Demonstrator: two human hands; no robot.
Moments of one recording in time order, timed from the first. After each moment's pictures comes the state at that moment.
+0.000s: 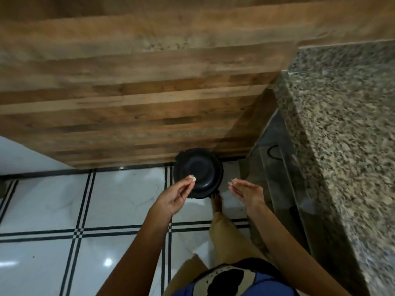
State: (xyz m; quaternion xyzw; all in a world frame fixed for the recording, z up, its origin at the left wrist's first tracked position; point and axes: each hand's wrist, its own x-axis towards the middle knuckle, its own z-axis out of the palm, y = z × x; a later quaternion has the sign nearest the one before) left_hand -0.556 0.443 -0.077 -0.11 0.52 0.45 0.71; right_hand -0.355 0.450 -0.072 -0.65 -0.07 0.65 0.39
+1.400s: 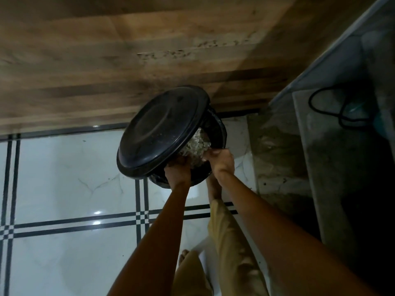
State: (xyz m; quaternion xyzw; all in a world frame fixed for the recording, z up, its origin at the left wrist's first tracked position) left_hand -0.507 0.550 -0.482 0.26 0.84 0.23 0.43; right_hand -0.414 0.579 -0.482 -0.81 -0.31 0.49 0.12
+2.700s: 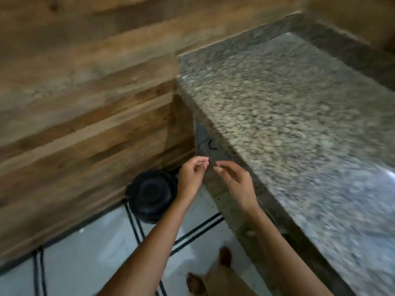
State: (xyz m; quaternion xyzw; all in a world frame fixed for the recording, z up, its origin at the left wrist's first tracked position) left_hand -0.367 0.444 -0.033 0.63 0.50 0.30 0.52; right_hand -0.263 0.360 0.000 -0.70 -0.37 0.38 0.48
